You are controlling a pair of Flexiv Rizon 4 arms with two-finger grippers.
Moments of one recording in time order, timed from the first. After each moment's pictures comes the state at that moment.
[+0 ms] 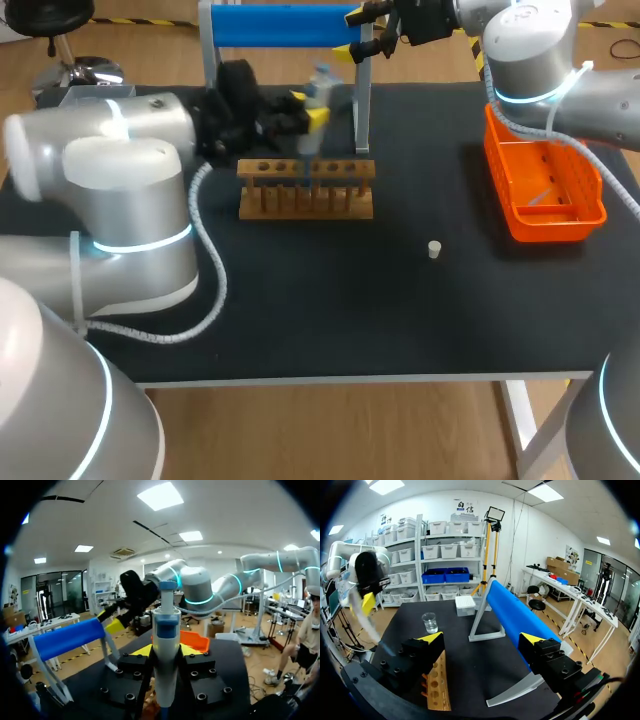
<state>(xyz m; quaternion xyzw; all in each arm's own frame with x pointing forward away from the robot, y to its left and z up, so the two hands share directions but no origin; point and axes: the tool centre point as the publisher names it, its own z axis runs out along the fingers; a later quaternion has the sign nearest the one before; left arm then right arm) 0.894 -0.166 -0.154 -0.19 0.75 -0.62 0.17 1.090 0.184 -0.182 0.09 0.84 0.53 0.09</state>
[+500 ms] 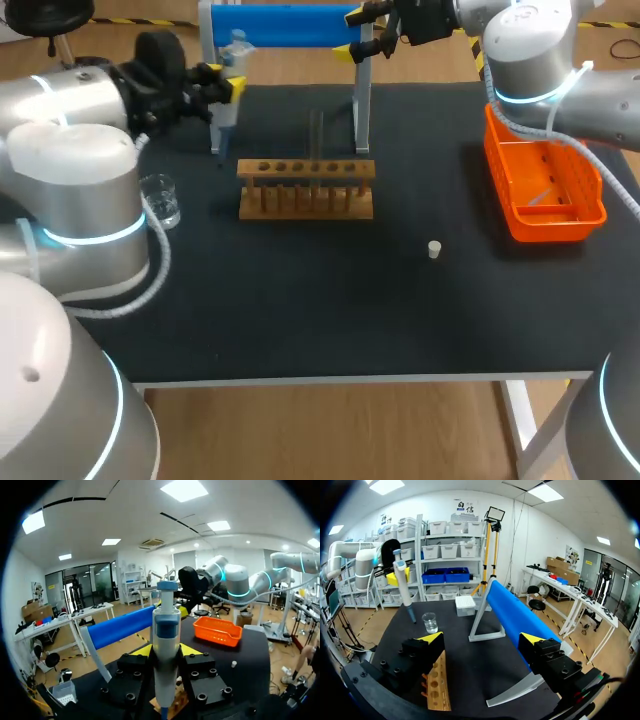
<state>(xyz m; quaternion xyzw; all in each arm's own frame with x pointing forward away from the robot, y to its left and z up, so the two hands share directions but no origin) 0.945 -0.050 -0.144 -0.28 0.75 -0.55 0.25 1.090 0.184 -0.182 0.09 0.84 0.53 0.09</state>
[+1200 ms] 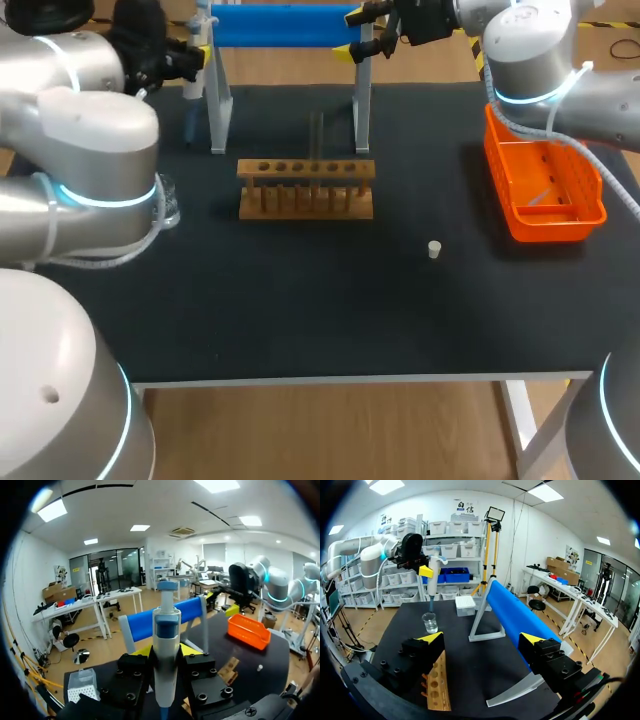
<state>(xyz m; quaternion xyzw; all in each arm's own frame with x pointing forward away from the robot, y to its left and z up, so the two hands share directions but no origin) 1.020 -0.003 -0.148 -0.39 0.73 -0.49 0.29 1.090 0.184 -0.182 0.09 0.84 0.53 0.09</state>
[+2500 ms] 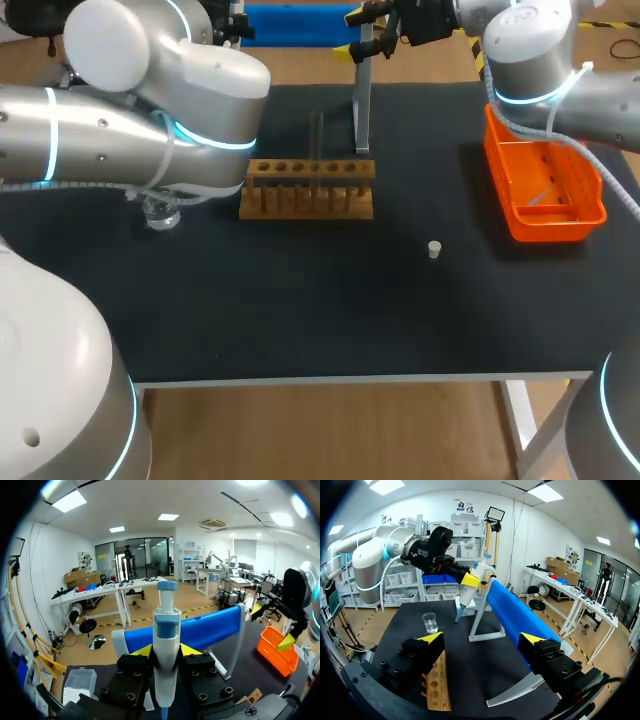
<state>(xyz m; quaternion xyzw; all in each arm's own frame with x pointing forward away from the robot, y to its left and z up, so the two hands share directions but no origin) 1.122 -0.045 -0.164 -0.49 0.69 -0.42 0.33 1.090 0.184 -0.182 0.09 0.84 0.53 0.09</state>
